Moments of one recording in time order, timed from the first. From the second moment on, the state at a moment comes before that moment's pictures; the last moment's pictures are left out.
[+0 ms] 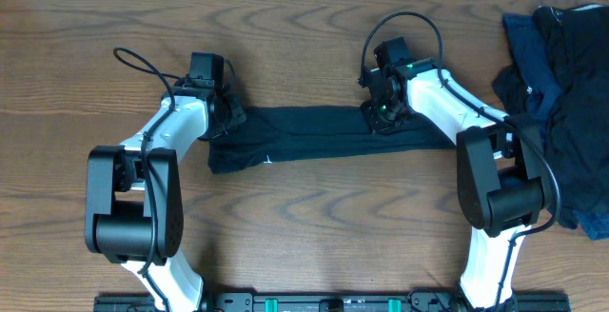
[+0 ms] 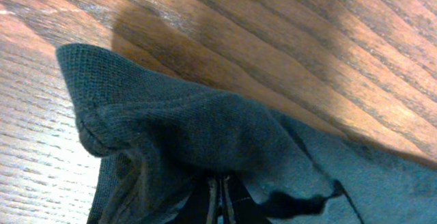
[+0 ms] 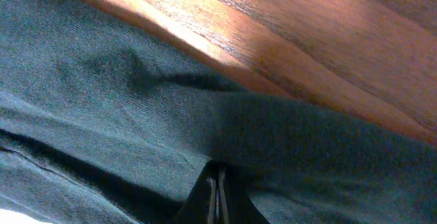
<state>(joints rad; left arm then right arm) -0.08 1.89 1.13 -0.50 0.07 -0.50 0.31 2.09 1.43 -0.77 -0.15 -0.05</state>
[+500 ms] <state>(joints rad) -0.08 1.54 1.18 -0.59 0.10 -0.49 0.33 2.09 1.69 -0.88 -0.44 -0.21</state>
